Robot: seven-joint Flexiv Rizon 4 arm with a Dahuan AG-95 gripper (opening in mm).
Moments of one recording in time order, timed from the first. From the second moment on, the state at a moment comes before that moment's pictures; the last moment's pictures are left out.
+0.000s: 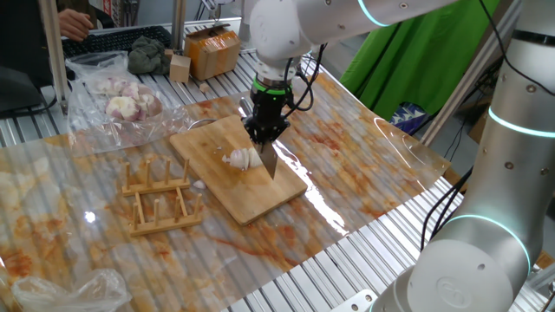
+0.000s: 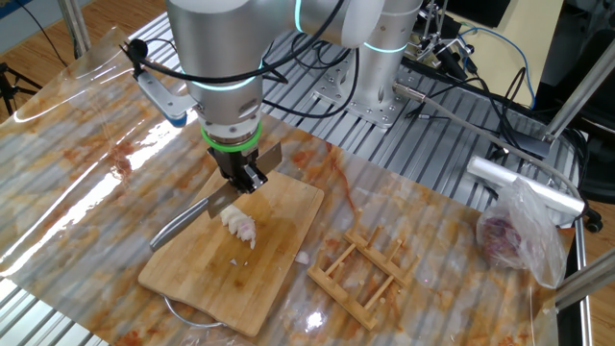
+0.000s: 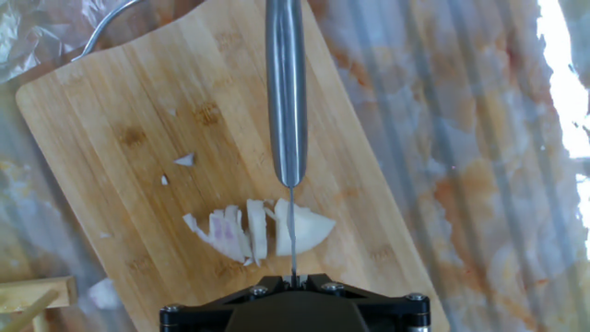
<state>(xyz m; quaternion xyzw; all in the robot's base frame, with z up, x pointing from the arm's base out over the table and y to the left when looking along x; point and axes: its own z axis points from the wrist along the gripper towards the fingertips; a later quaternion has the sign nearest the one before) 0.528 -0.051 0.082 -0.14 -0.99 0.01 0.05</state>
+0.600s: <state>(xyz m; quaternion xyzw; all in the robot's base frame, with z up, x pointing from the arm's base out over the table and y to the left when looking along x) 0.523 -0.048 0.056 -0.15 -0.99 0.00 0.04</state>
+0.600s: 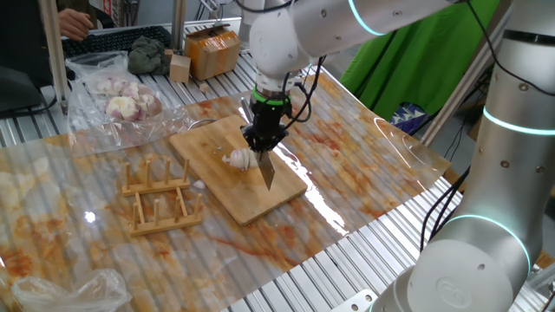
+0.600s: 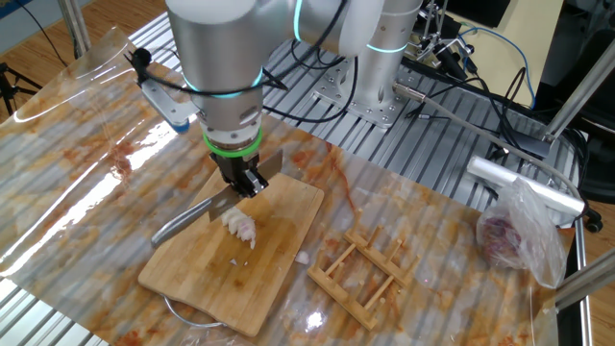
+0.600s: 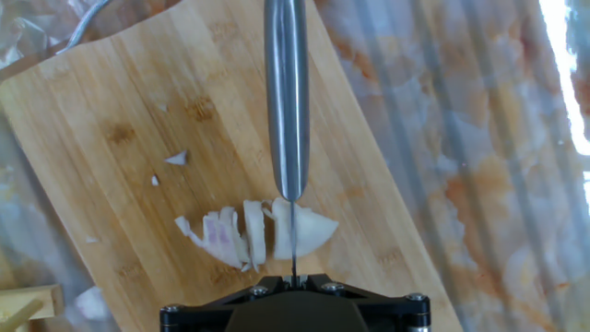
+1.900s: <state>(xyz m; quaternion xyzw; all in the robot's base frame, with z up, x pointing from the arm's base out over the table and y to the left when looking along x) 0.522 -0.046 0.035 -0.15 -0.99 -0.01 0.04</state>
